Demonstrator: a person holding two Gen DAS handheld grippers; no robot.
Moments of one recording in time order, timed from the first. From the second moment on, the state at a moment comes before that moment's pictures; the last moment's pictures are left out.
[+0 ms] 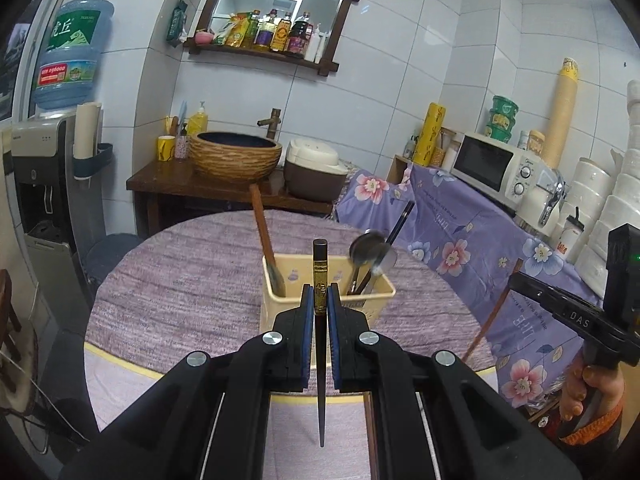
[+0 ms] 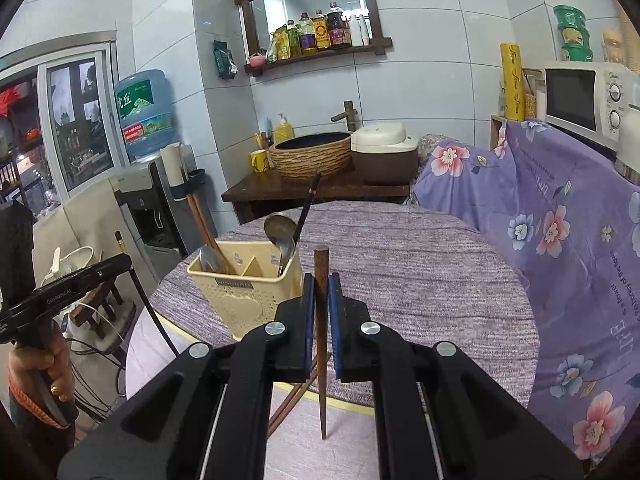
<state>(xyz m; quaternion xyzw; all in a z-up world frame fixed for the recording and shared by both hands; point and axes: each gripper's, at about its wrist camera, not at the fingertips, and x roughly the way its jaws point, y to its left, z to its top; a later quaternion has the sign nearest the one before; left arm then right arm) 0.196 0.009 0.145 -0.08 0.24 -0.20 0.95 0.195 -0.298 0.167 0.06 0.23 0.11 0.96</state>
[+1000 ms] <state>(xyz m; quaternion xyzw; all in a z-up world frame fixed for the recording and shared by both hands) 0.282 0.003 0.152 -0.09 0.21 -0.13 0.96 0.297 -0.212 0.197 0.05 0.21 0.15 0.97</state>
